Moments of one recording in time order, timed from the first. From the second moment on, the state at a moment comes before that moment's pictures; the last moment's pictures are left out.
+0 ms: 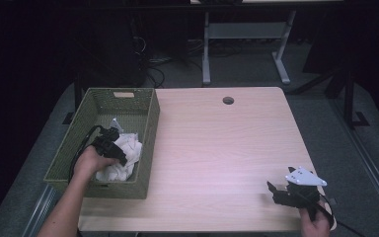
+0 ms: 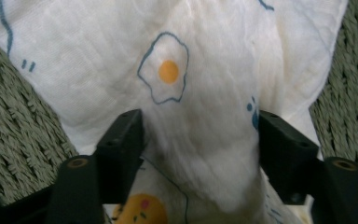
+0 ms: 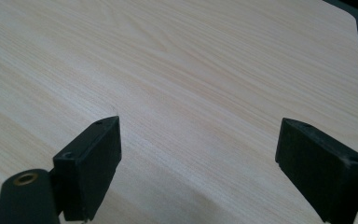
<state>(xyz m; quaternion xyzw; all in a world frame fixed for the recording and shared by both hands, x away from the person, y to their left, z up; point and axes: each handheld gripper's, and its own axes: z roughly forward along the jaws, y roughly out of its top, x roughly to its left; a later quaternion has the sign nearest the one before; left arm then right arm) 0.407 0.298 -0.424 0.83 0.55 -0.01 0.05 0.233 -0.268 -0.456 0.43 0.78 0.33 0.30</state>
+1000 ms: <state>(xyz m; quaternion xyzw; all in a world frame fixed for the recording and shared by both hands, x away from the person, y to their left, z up) 0.387 0.350 -0.376 0.79 0.58 -0.02 0.21 0.233 -0.268 -0.456 0.44 0.78 0.33 0.30</state>
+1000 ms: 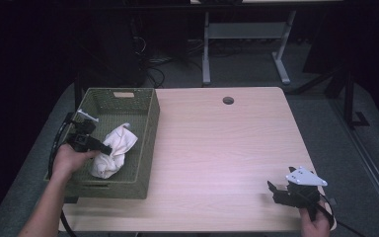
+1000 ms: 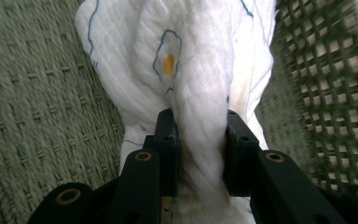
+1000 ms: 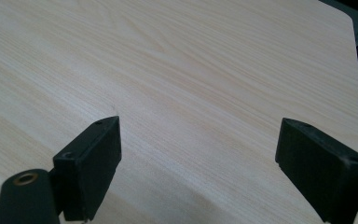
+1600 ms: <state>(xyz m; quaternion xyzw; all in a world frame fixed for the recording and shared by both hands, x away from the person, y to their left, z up) 0.367 0.369 -0.326 0.74 0.57 -0.02 0.37 0.232 -0.270 -0.454 0.43 0.78 0.33 0.31</state>
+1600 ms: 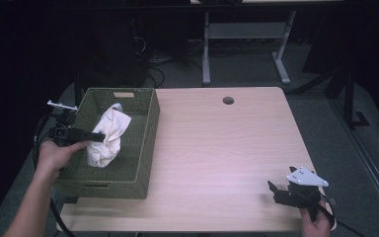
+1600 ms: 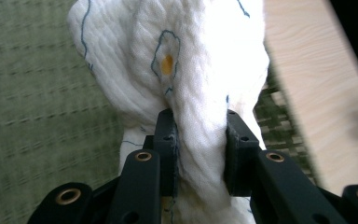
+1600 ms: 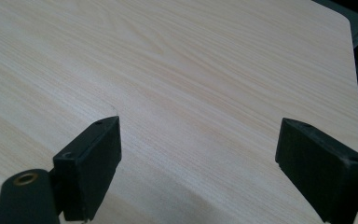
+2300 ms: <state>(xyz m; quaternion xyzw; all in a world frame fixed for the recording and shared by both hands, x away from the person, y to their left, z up) 0.360 0.334 -0.285 0.75 0.51 -0.02 0.41 0.232 -0.271 -0.454 0.44 0.78 0.33 0.31</state>
